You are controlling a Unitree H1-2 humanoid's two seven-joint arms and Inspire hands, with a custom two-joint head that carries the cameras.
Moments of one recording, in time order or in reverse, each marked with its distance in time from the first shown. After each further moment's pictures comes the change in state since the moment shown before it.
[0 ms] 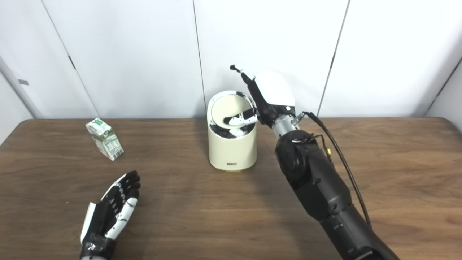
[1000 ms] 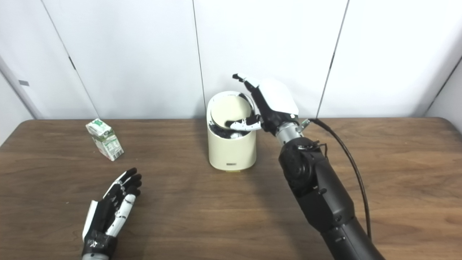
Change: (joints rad) left arm -0.016 0.004 -0.002 0.024 -0.015 -0.025 -0.013; right arm 0.077 0.067 -0.128 -0.117 0.104 0.033 0.109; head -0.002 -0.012
